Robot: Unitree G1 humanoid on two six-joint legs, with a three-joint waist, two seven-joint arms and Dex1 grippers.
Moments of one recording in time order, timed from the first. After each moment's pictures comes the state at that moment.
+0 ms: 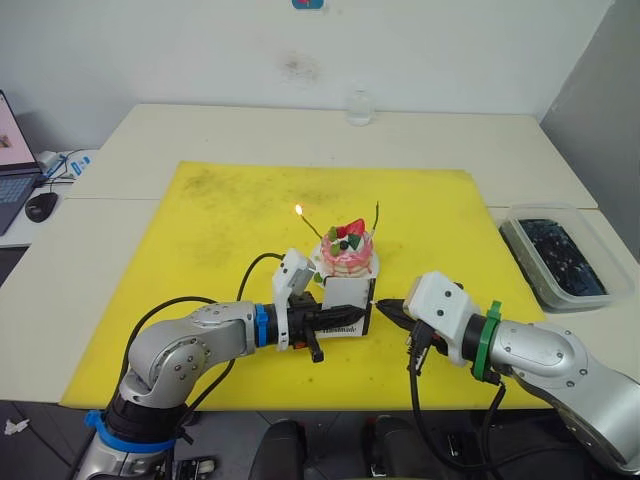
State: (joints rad) left arm -0.28 0.53 -0.09 -0.44 -0.93 1.01 -0.60; right arm -0.22 -0.71 0.24 -0.98 0.37 1.01 0.44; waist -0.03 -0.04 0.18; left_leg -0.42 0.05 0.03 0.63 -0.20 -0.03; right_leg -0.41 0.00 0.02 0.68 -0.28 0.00
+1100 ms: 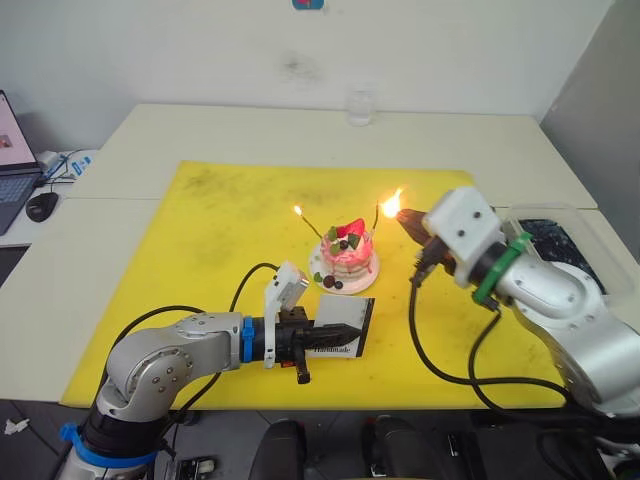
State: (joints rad) left arm -0.23 0.59 -0.05 -0.51 -1.01 1.08 -0.64; right arm -0.50 -0.61 0.21 -0.76 0.20 0.90 0.35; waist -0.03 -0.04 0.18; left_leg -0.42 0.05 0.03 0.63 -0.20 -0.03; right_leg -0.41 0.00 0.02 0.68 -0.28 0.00
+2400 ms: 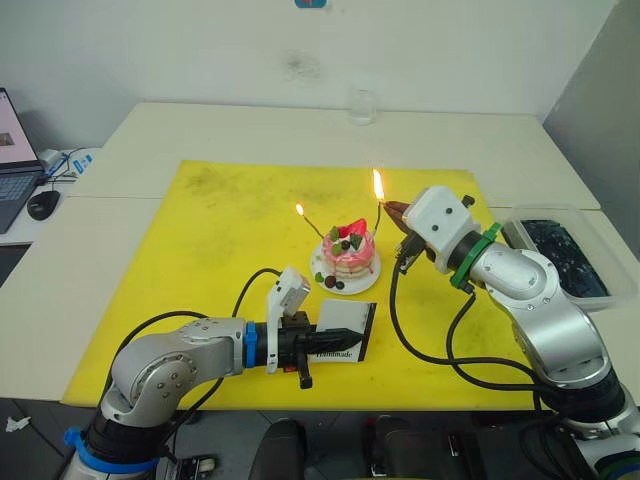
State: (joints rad) left arm -0.20 0.59 -0.07 -0.51 -0.99 1.05 -0.65; right arm -0.49 -0.55 0.24 -0.60 0.01 0.69 0.44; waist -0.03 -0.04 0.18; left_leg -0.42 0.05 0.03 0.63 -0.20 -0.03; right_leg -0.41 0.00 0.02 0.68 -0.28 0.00
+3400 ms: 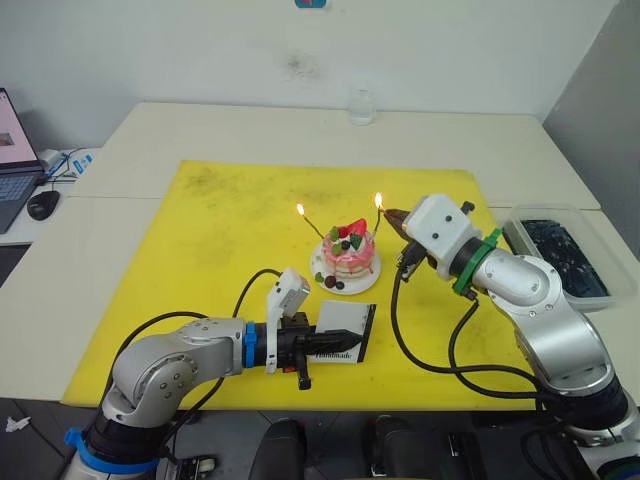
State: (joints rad) left arm -0.20 0.59 -0.08 -0.50 -0.96 1.04 -0.69; right arm -0.46 -0.55 0.24 -0.64 -0.02 0.71 0.47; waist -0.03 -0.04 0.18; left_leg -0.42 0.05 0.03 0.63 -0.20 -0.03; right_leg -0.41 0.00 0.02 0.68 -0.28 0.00
